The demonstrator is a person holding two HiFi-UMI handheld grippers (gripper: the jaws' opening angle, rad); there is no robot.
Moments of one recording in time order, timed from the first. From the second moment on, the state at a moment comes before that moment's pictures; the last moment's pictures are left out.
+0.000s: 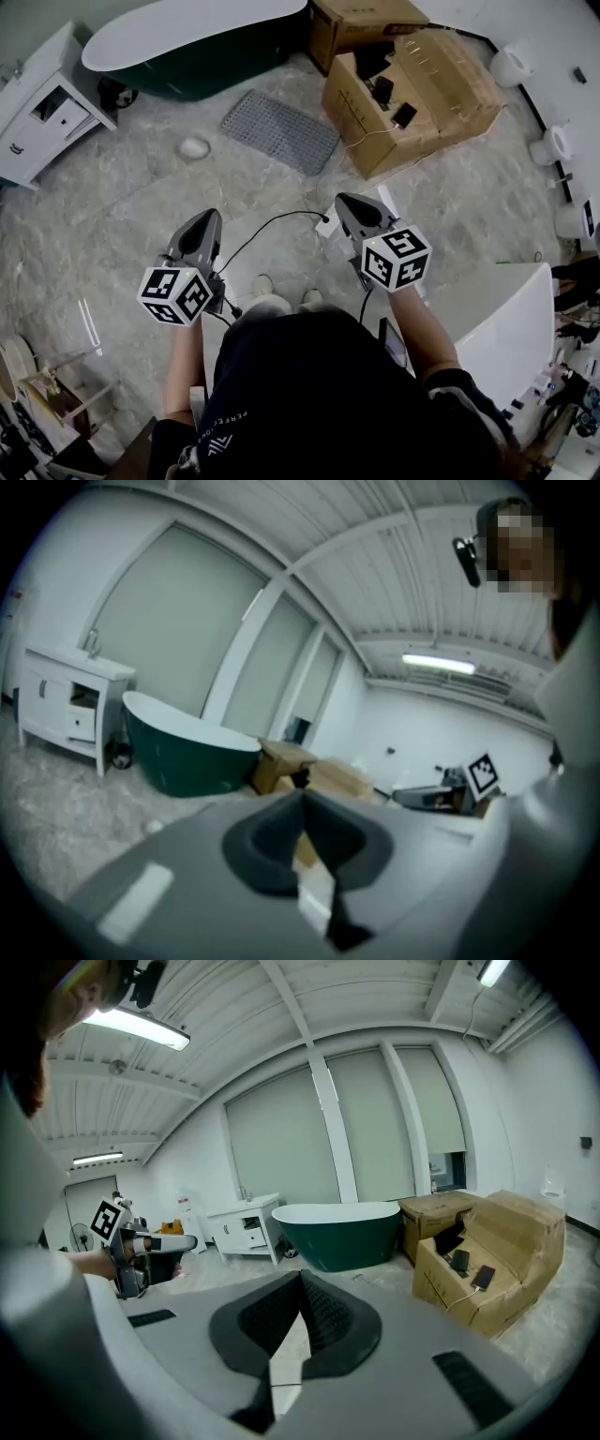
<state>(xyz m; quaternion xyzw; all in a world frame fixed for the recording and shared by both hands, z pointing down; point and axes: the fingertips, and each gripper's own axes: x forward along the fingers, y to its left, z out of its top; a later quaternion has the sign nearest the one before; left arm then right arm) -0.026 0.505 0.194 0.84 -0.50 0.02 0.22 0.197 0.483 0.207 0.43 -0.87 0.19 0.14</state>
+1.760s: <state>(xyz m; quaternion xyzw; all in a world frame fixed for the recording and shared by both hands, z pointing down) -0.140 0.265 0.240 0.81 -0.53 0.07 0.25 0.094 0.242 0.246 0.42 -0.86 0.25 0.16</state>
